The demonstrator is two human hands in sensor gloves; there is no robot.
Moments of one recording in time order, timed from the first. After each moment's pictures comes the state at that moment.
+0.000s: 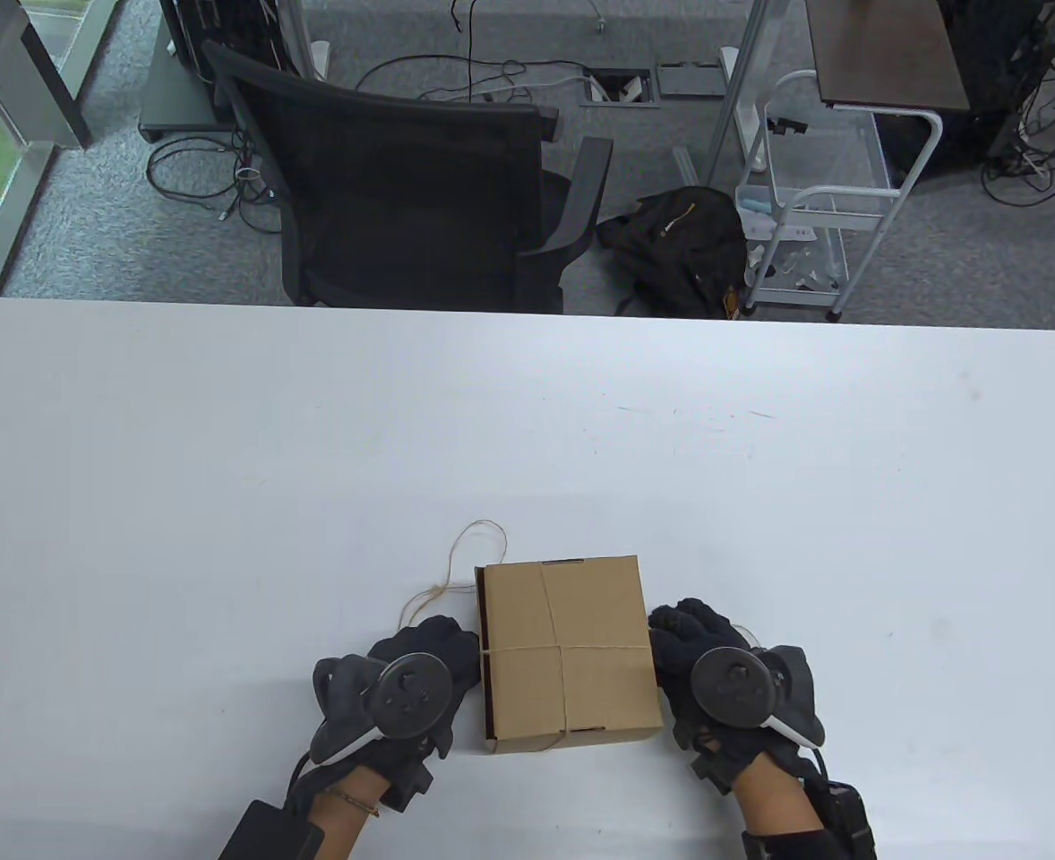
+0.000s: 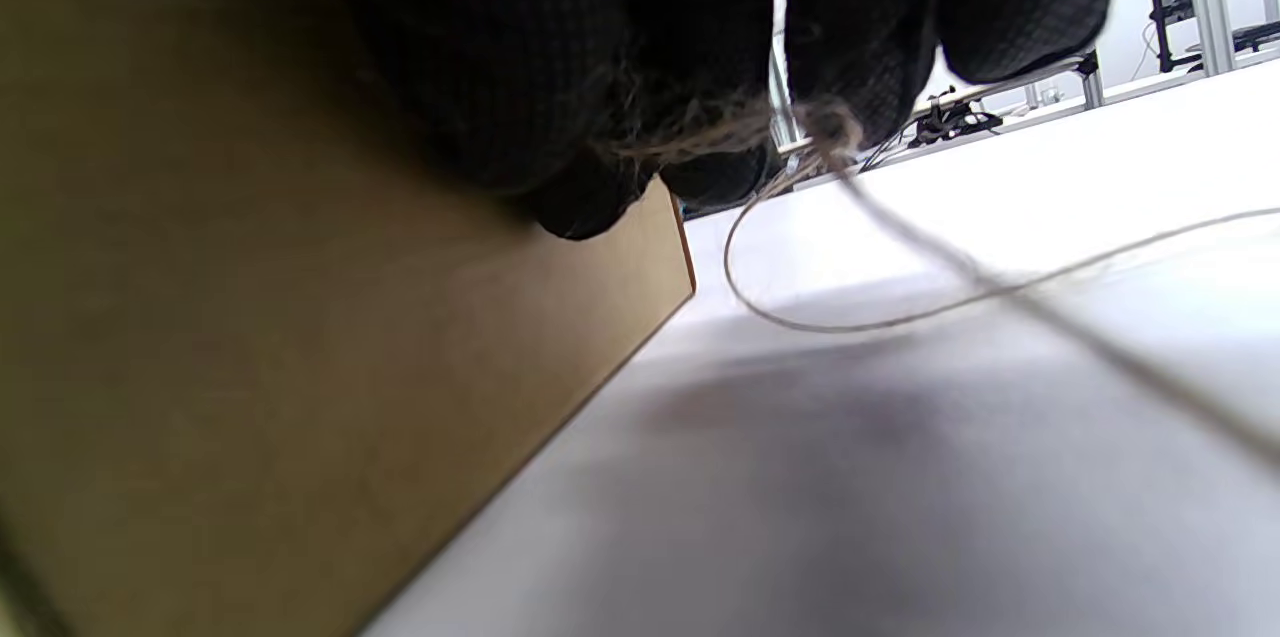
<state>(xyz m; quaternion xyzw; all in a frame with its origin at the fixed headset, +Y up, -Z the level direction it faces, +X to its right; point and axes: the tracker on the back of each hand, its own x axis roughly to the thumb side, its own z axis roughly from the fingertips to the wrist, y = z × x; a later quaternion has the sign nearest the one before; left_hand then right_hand) -0.132 -0.745 -0.162 0.00 -0.15 0.17 0.97 0.182 -0.762 -0.190 0.21 -0.02 0.96 0.19</state>
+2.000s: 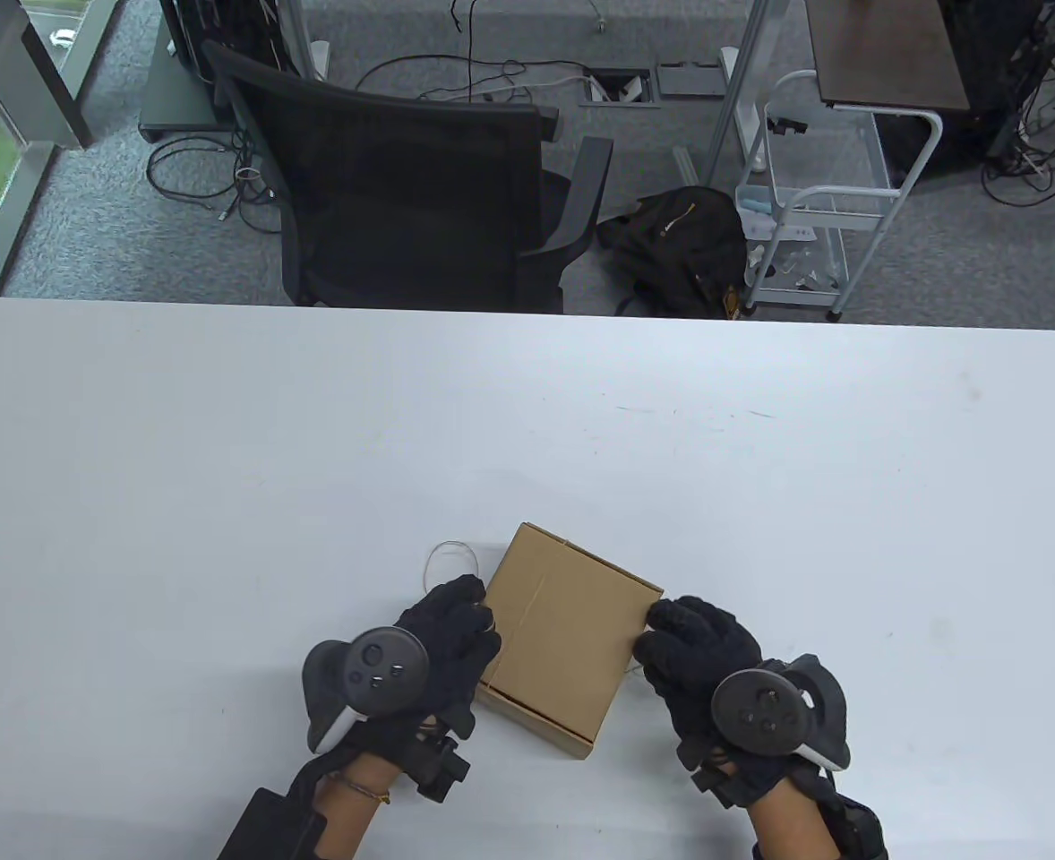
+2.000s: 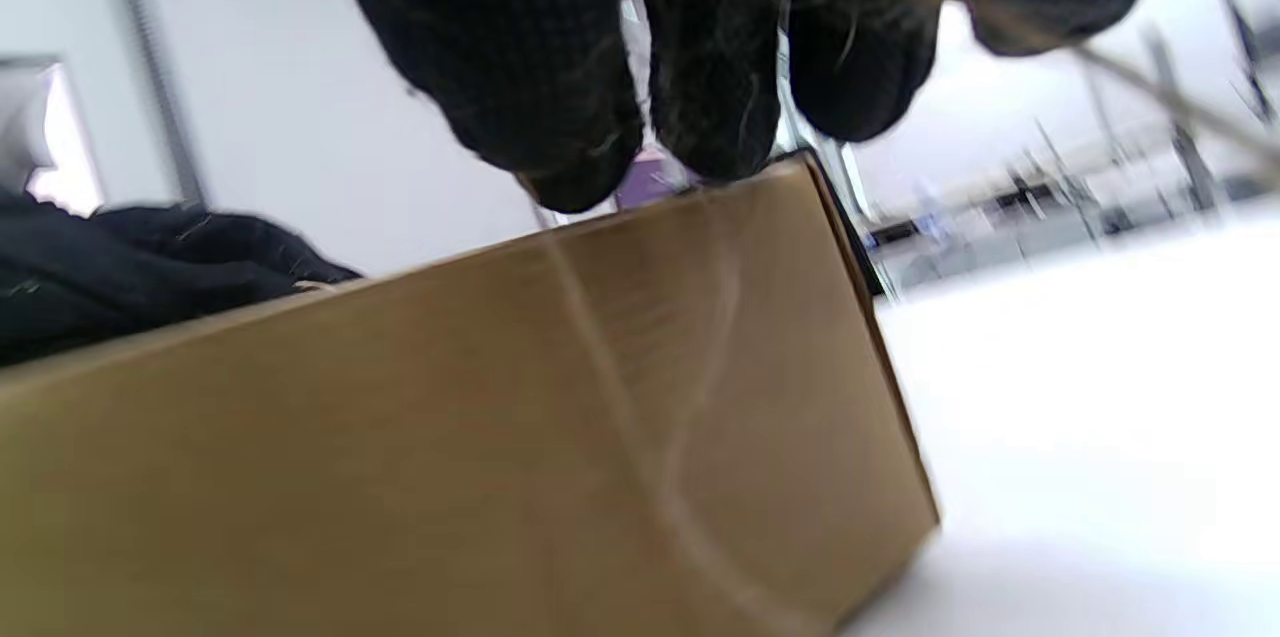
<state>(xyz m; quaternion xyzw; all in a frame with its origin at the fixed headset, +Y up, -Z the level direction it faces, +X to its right) -0.127 -0.724 -0.166 0.05 -0.14 0.26 0.95 0.174 -0.701 -0.162 0.28 -0.11 0.93 0.20</state>
